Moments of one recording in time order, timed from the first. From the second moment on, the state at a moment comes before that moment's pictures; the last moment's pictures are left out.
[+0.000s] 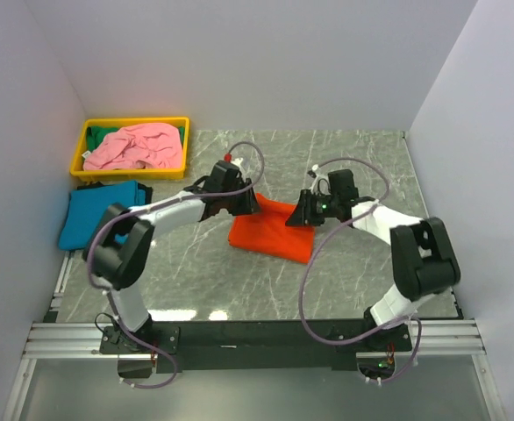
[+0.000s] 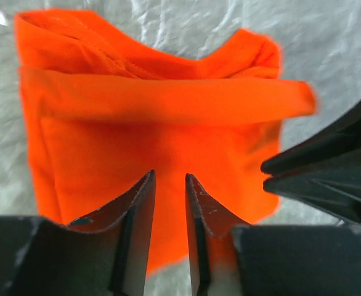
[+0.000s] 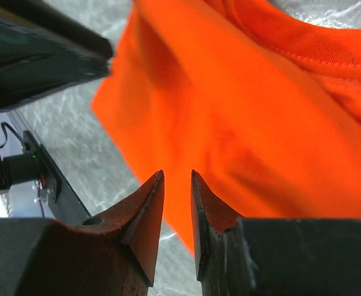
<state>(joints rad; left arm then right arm) -0.58 1.77 1.15 -0.10 0.21 -0.62 0.25 1.60 0.87 -0.10 -0.68 0.34</state>
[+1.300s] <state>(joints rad) -0.39 2.09 1.32 0.22 0.33 -0.72 0.03 2.08 0.98 0.56 -0.91 0.88</state>
